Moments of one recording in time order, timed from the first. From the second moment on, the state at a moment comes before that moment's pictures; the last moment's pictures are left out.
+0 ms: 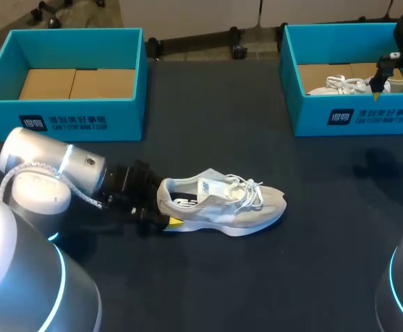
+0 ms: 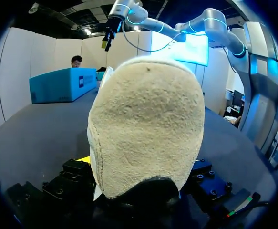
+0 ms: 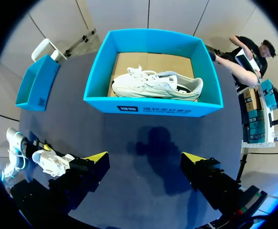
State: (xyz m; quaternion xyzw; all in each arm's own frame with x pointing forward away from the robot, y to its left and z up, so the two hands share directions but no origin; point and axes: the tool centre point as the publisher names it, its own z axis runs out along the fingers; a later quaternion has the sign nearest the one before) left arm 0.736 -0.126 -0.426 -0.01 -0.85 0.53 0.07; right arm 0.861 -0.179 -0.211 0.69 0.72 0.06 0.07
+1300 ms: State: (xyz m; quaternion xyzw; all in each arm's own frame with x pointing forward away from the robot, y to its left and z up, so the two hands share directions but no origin) left arm 0.742 -0.126 -0.422 -0.03 -0.85 0.52 0.04; right arm 0.859 -0.167 -0.217 0.73 0.68 0.08 0.04
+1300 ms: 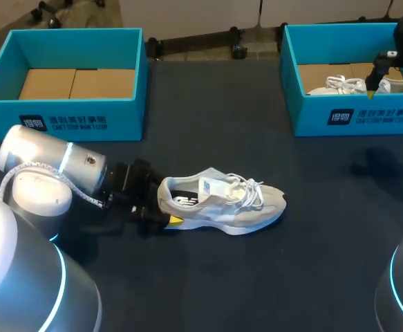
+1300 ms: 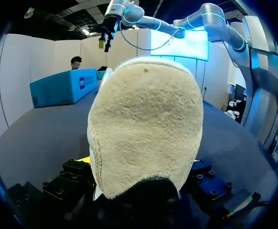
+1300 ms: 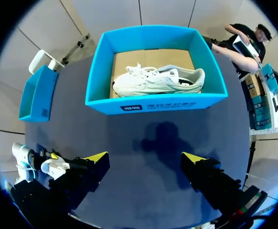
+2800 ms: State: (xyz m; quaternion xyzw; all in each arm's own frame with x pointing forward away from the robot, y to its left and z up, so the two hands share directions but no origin) left arm 0.738 -0.126 -0.424 -0.03 -0.86 0.51 0.04; right arm 0.850 -0.152 -0.219 0.74 0.66 0.09 0.03
